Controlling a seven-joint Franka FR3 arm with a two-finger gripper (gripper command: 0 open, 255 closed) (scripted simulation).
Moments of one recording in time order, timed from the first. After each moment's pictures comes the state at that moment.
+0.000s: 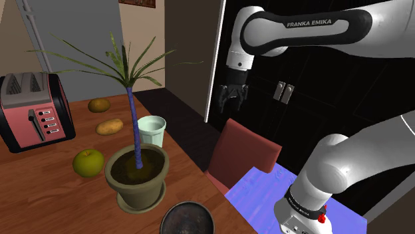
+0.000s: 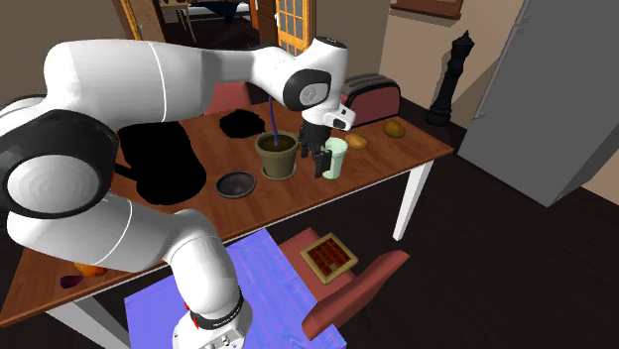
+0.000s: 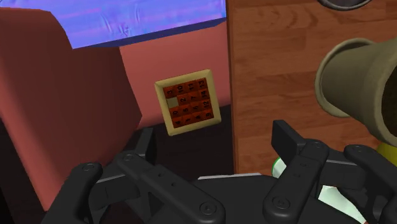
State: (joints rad) arm 0.00 -0.56 0.12 -2.37 0.19 1.75 0.23
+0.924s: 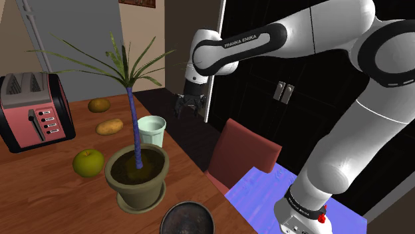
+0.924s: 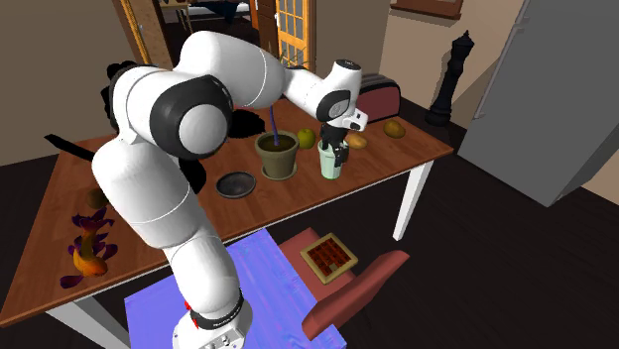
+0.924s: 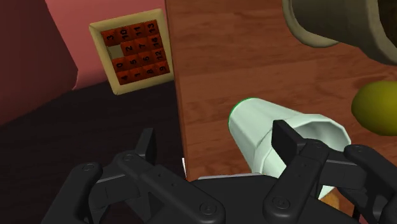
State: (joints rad) arm 0.03 -0.10 0.22 -2.17 0.22 2.13 0.31
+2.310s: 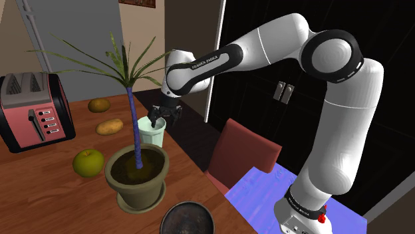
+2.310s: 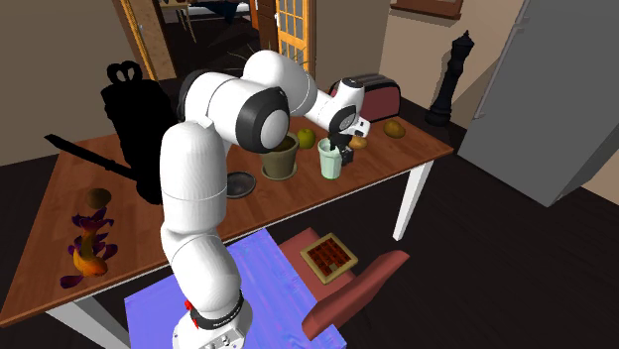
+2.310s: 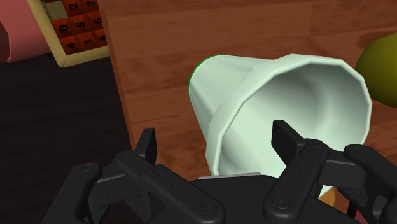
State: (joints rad) arm 0.08 0.24 0.25 -1.96 0.15 2.34 0.39
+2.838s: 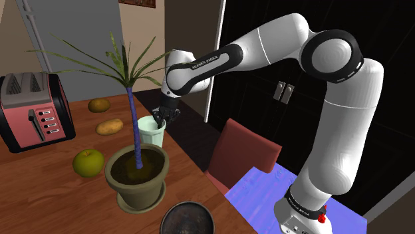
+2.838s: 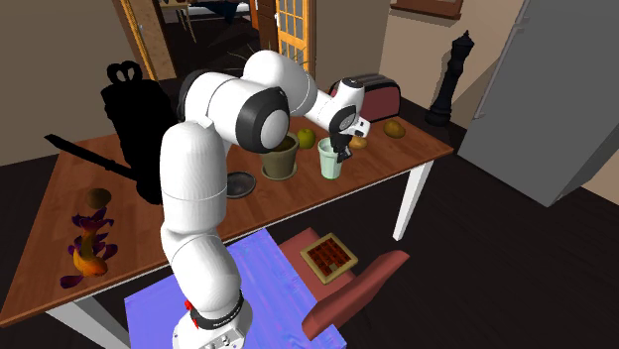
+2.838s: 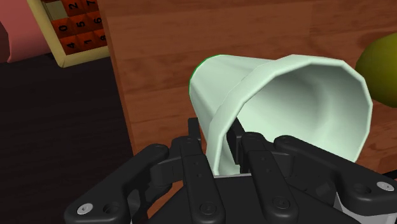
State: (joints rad) arm 0.08 0.24 0.25 -1.96 0.15 2.34 0.39
